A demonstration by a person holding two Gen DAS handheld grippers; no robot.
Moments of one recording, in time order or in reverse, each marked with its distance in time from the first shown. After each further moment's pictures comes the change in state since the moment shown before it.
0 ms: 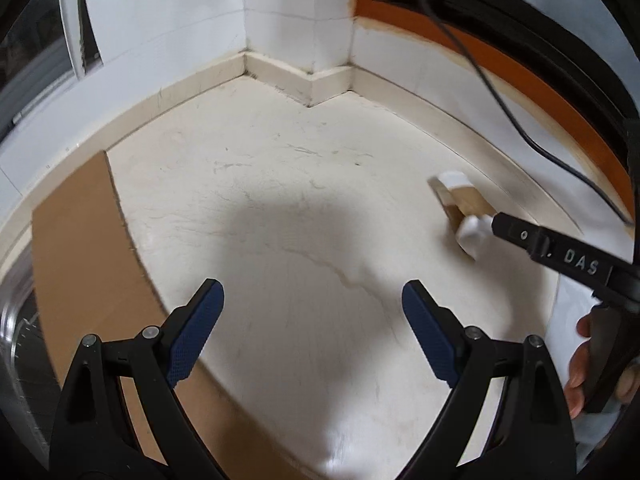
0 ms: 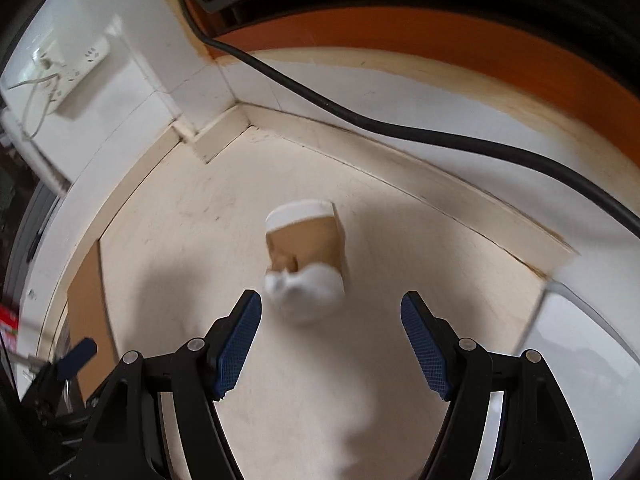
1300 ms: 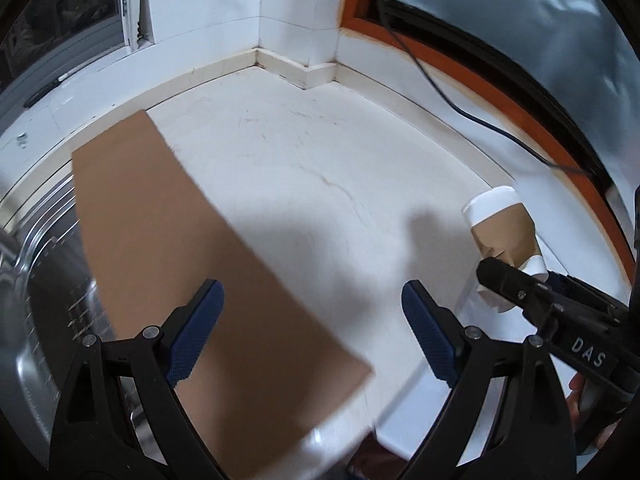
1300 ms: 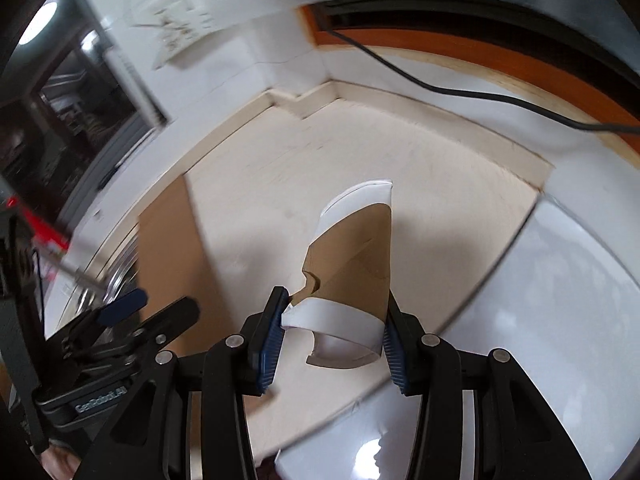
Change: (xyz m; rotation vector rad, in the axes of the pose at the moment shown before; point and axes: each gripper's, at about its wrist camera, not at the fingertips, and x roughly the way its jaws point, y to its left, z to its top) left arm -0.143 0.003 -0.113 -0.008 -0.006 -0.067; right arm -0.105 0.052 -0.138 -0.128 -0.015 0.166
